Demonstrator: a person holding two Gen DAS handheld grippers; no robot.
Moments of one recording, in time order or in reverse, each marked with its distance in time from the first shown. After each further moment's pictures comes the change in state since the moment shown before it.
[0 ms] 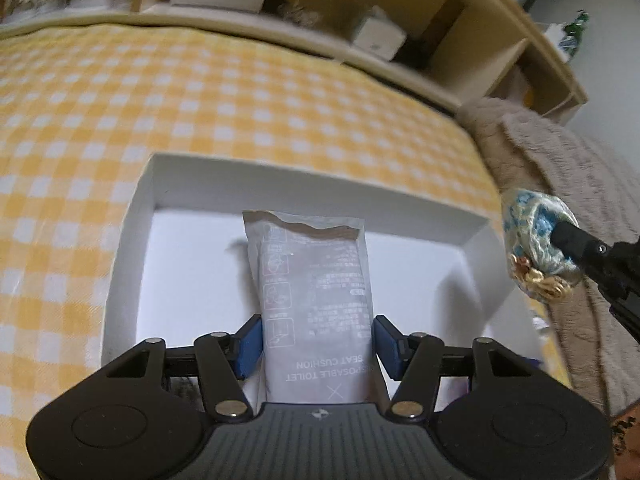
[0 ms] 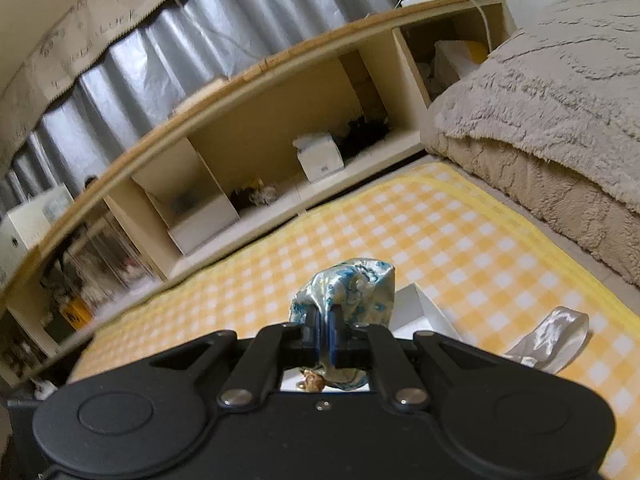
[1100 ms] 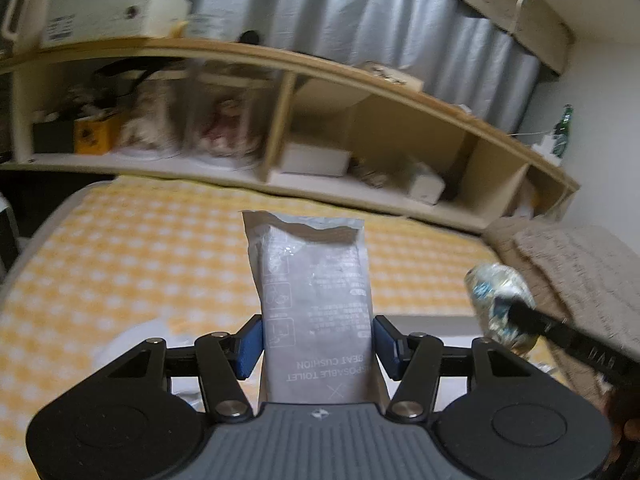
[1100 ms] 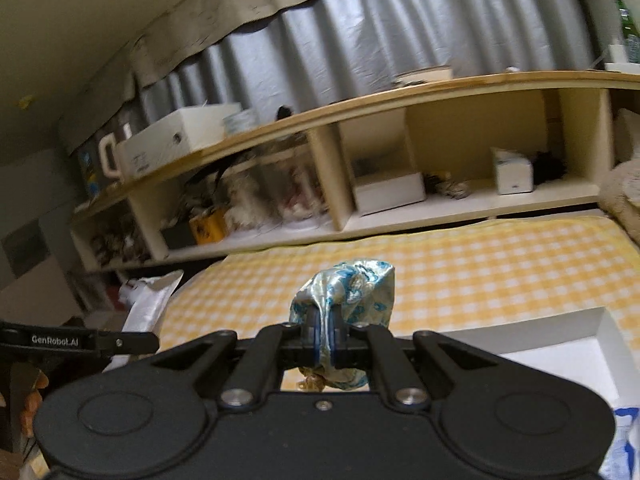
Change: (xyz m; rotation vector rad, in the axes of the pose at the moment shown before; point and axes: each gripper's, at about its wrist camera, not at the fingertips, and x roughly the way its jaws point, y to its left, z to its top) left arm -0.259 0.131 0.000 0.059 -0.308 0.166; right arm -0.064 0.169 -0.051 -0.340 0.016 0.321
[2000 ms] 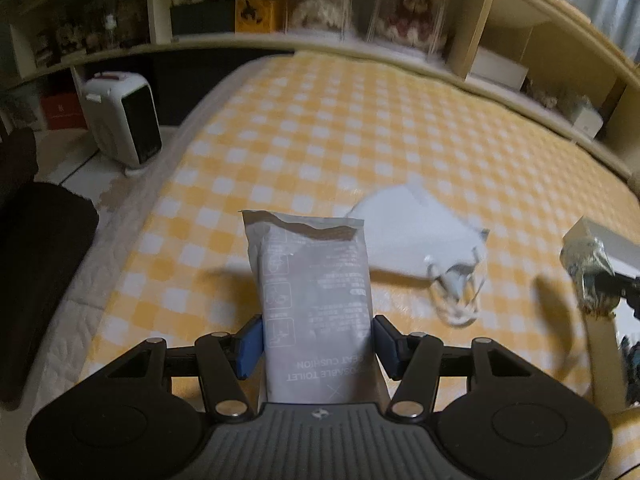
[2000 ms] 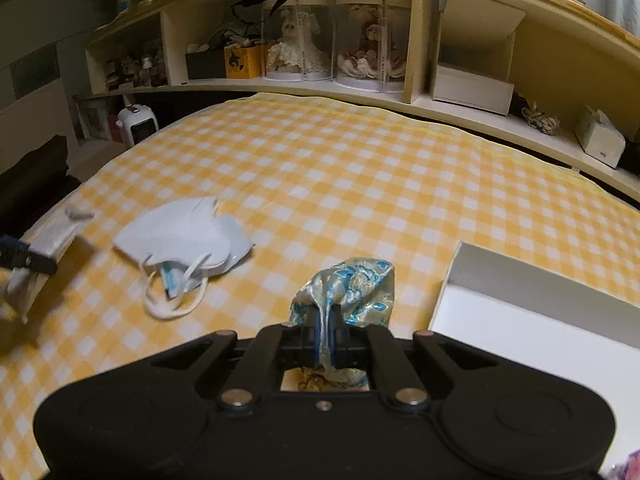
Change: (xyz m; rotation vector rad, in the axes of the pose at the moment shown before) left arm 0.010 0.179 -0.065 -0.107 0.294 0.301; right arm 0.127 0.067 -0.077 -0.339 0.374 0.016
